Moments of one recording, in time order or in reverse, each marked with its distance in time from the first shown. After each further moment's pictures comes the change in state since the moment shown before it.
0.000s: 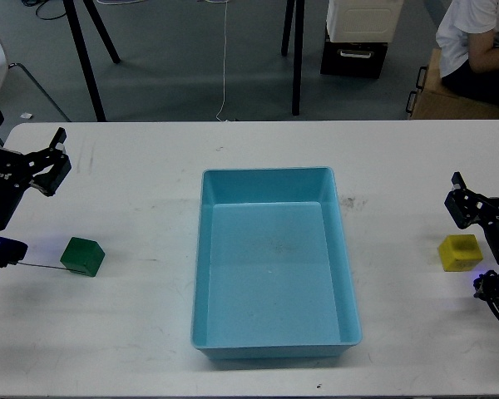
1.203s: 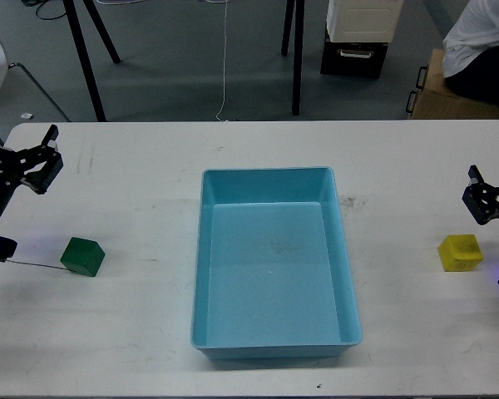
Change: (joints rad) left arm -0.001 0.035 -0.004 0.000 0.013 -0.013 0.004; right arm -0.007 -0.113 -0.009 0.053 -0.026 0.000 0.004
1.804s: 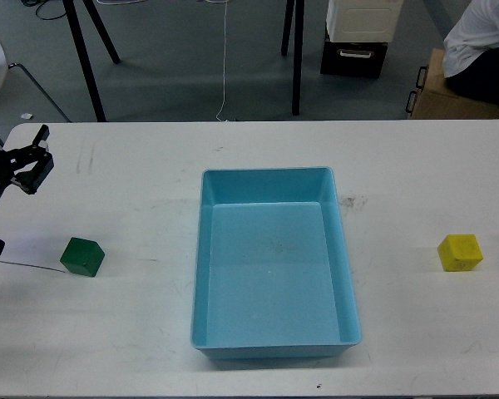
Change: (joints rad) left arm 0.003 0.039 0.002 -0.002 0.003 0.004 -0.004; right arm -0.023 -0.499 -0.039 0.061 -0.391 0.000 -0.064
